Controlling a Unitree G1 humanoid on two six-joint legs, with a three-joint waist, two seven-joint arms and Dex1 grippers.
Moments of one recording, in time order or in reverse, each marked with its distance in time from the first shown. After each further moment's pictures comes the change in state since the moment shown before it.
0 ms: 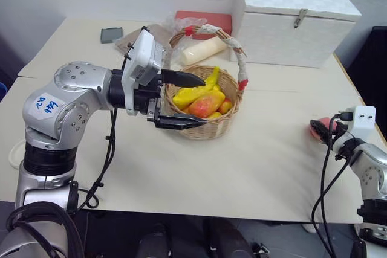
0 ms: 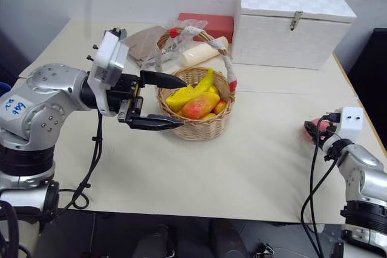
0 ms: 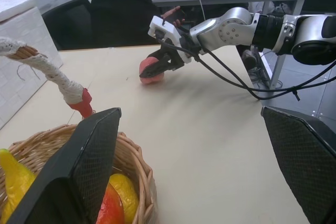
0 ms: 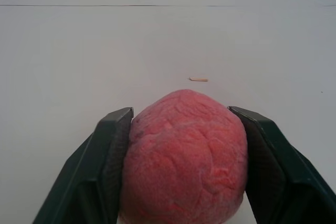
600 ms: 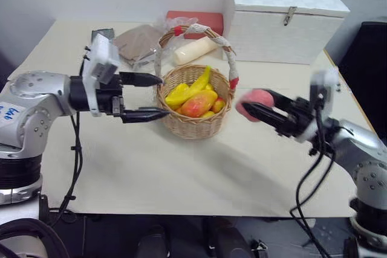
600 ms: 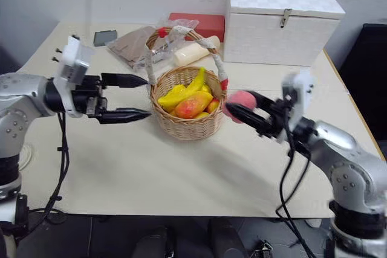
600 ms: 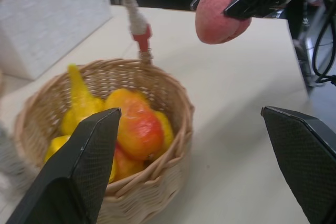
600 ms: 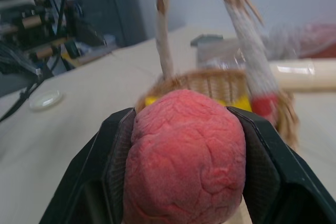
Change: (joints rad) left arm 0.150 0.210 0.175 0.058 -0.005 0.016 0.014; right arm -0.238 0.121 0.259 -0.689 0.507 0.297 0.113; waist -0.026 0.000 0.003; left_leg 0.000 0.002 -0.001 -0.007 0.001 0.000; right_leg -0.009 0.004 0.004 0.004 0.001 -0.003
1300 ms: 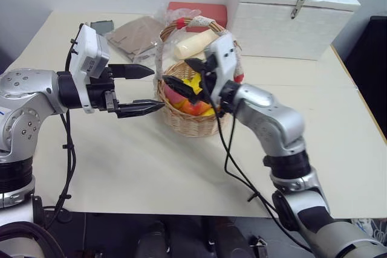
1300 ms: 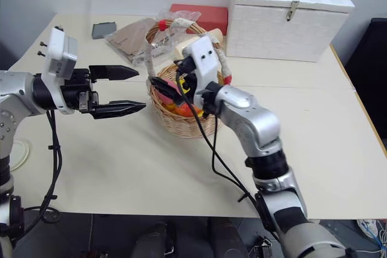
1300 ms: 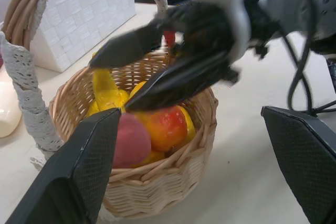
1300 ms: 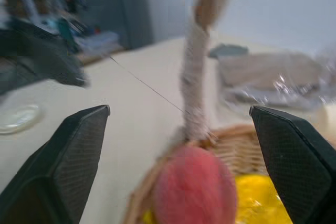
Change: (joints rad) left arm 0.012 -0.008 0.018 -0.040 -0.016 0.003 0.069; right arm -0.251 0.266 0.235 0.210 -0.326 -0.094 -0.049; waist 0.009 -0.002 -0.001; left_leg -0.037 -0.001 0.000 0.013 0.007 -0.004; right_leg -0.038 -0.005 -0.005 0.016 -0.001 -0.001
